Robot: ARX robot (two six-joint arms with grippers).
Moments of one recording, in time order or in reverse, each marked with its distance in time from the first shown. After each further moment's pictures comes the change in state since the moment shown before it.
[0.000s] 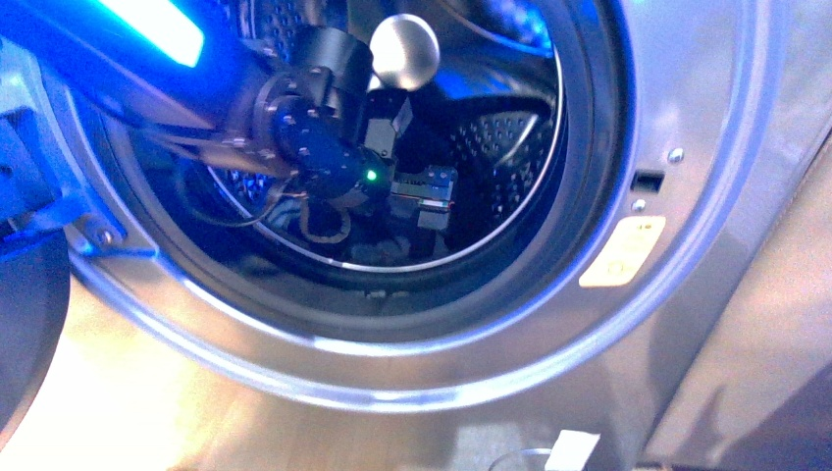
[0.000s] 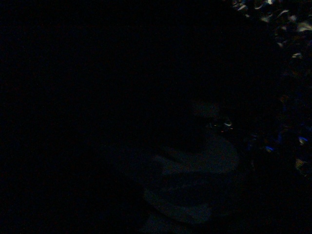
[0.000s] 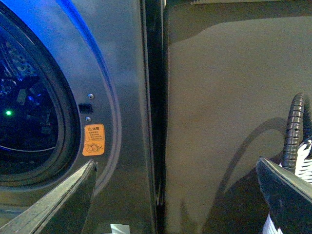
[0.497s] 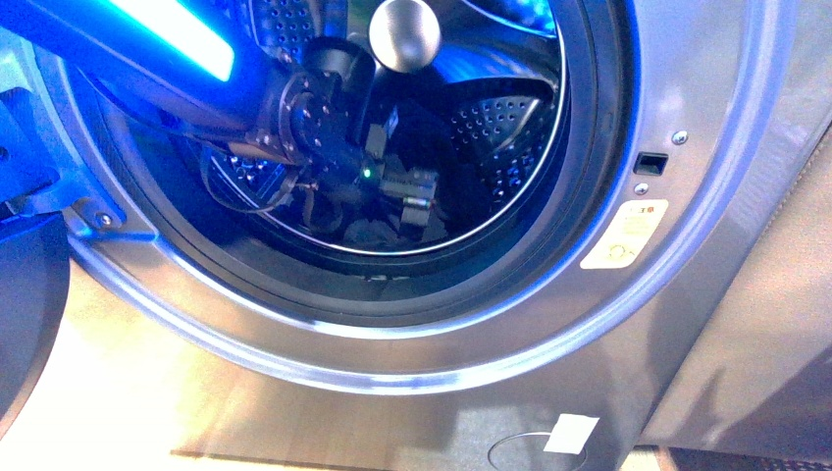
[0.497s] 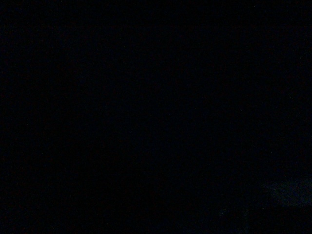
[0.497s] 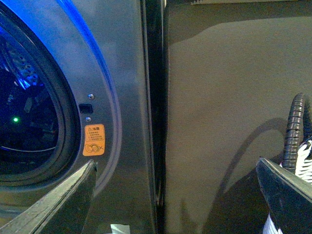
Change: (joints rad) left arm 0.012 0.101 0.124 -0.095 -0.103 0.031; right arm 0.000 0.000 0.000 0.000 0.000 0.000
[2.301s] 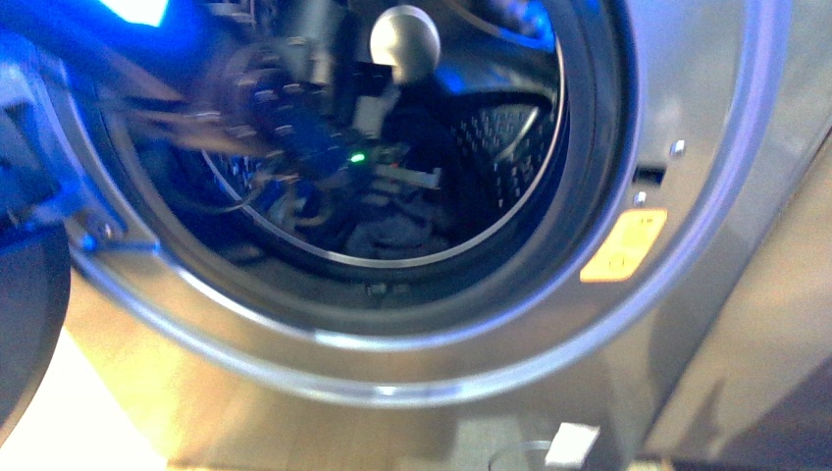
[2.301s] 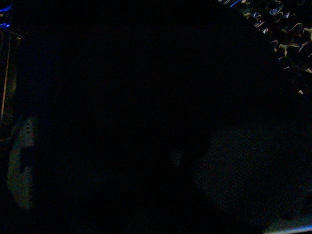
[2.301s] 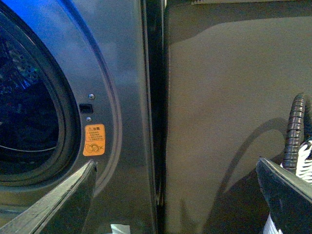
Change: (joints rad) left arm -0.010 -0.359 -0.454 0.280 0.045 0.020; right arm 0.000 0.000 0.000 0.000 0.000 0.000
